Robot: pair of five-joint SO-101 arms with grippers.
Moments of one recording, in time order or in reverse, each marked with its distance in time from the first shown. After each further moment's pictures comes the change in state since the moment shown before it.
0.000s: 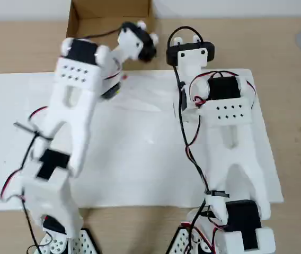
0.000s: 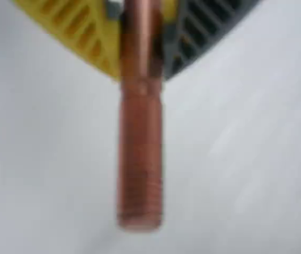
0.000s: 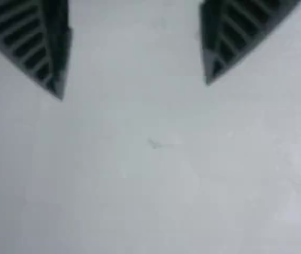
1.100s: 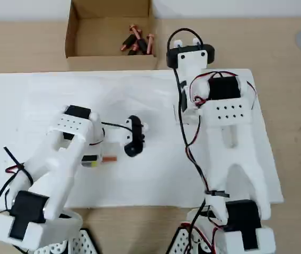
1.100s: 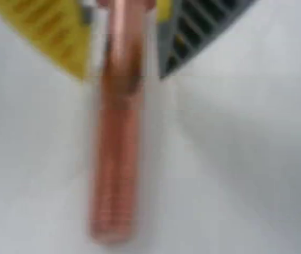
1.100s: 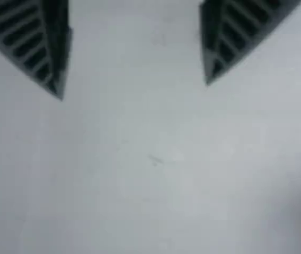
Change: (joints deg) left arm -1.3 -24.8 70.0 -27.6 -29.0; right arm 0.0 0.0 0.0 1.9 0.0
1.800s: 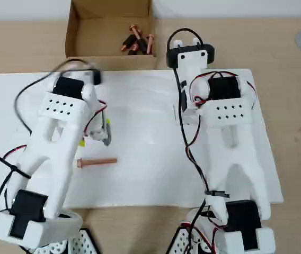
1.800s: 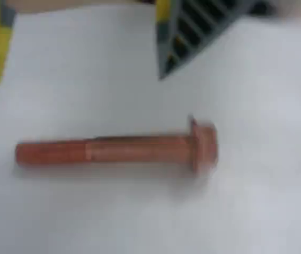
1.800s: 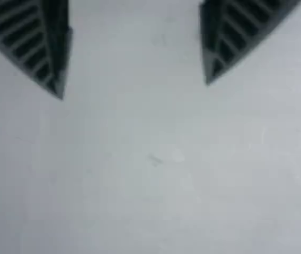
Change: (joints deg) left arm -0.2 0.6 -26.2 25.3 99.4; right arm 0.0 0.0 0.0 0.0 0.0
